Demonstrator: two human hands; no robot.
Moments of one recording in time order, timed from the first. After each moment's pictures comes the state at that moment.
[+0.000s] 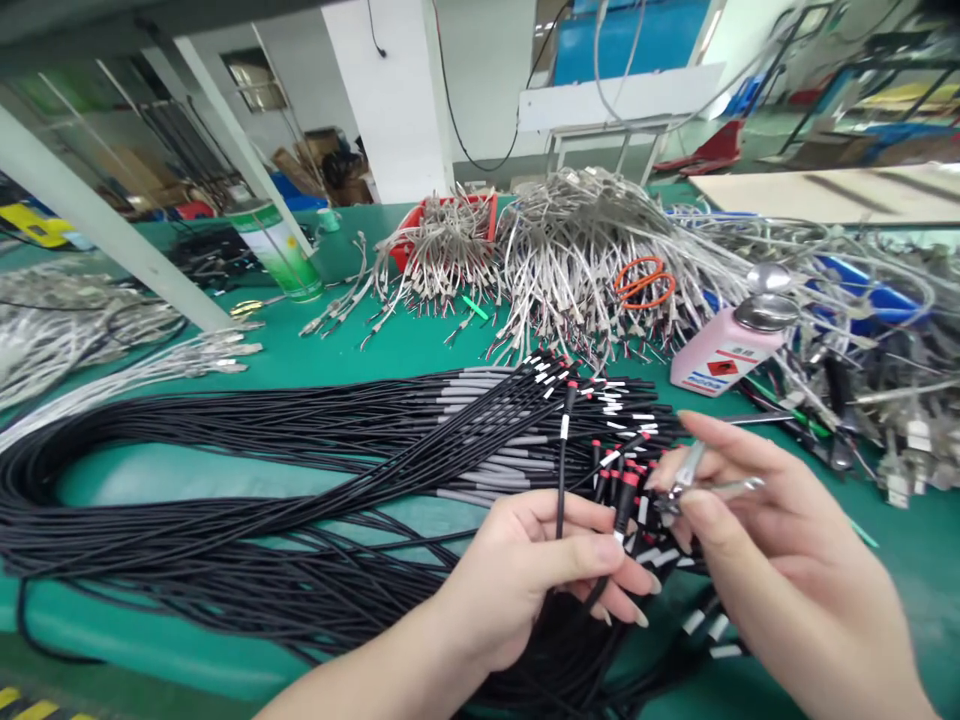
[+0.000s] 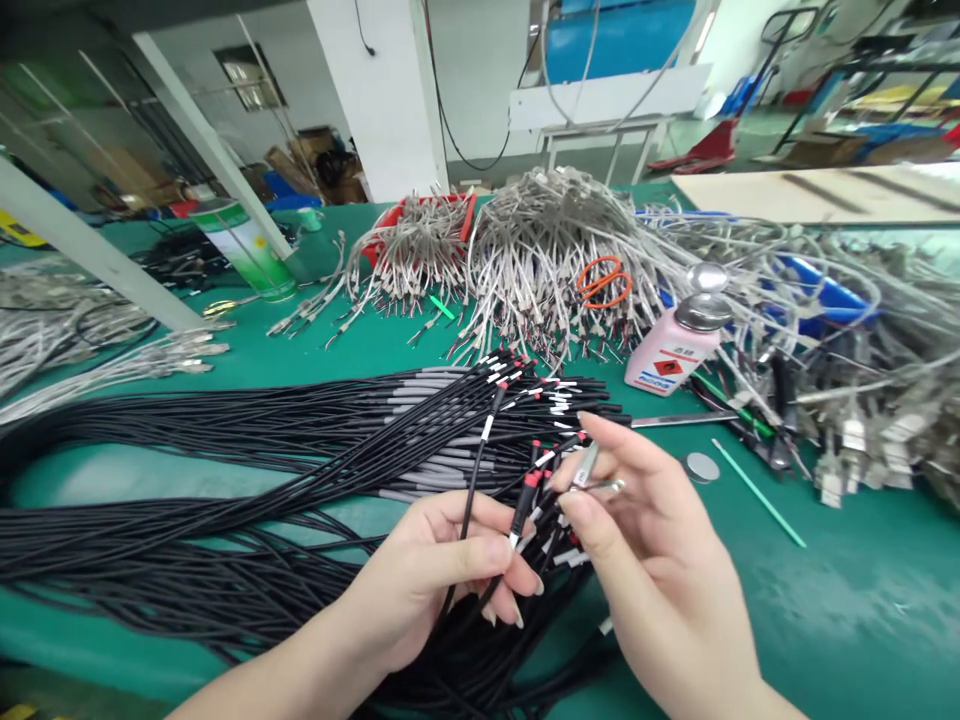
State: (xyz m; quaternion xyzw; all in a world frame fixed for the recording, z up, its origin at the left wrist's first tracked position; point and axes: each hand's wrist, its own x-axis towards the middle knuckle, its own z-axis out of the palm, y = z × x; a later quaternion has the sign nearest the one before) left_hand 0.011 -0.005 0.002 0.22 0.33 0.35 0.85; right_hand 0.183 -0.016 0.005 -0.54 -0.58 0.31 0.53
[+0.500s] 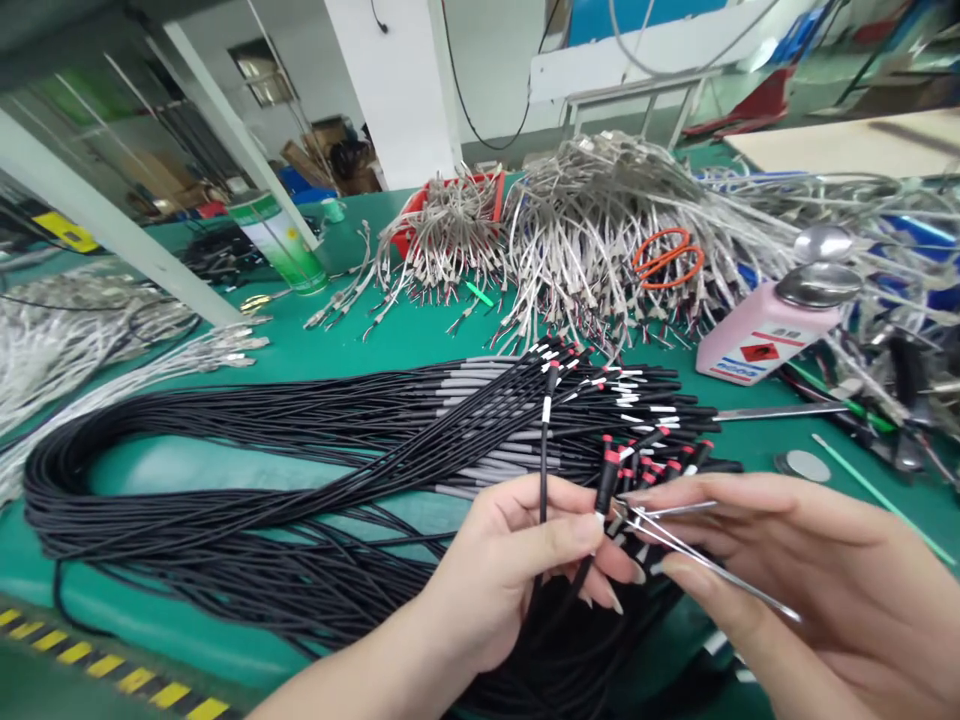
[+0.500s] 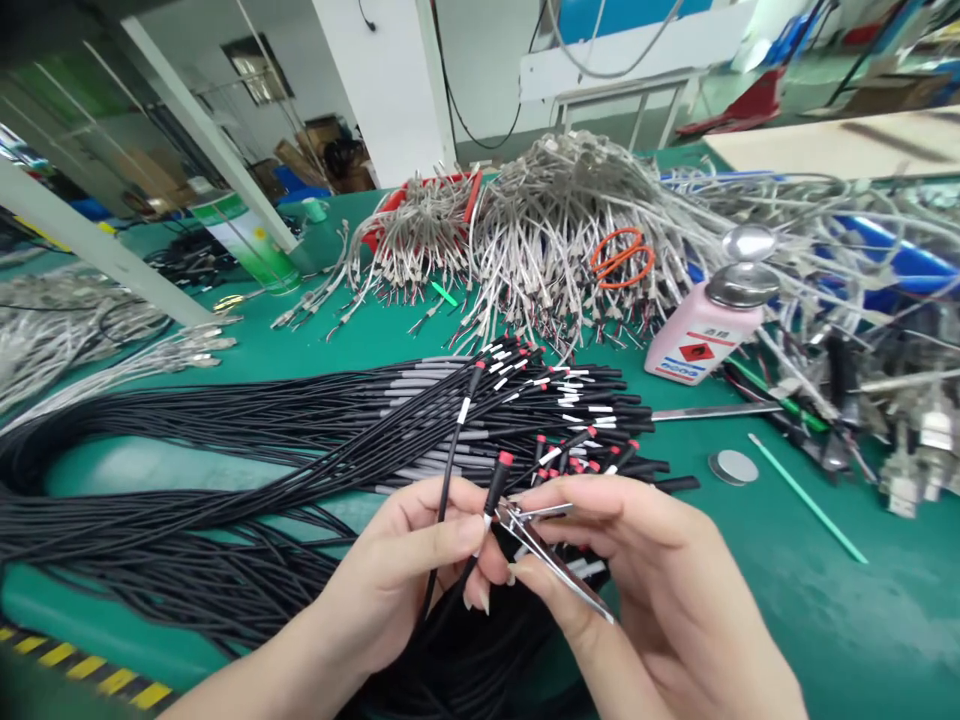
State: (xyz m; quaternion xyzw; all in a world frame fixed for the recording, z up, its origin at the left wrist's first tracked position) left_hand 0.010 -0.001 0.003 0.22 0.31 0.42 0.82; right_hand 0.179 -0.033 -0.005 -0.50 -0.57 0.34 0.56
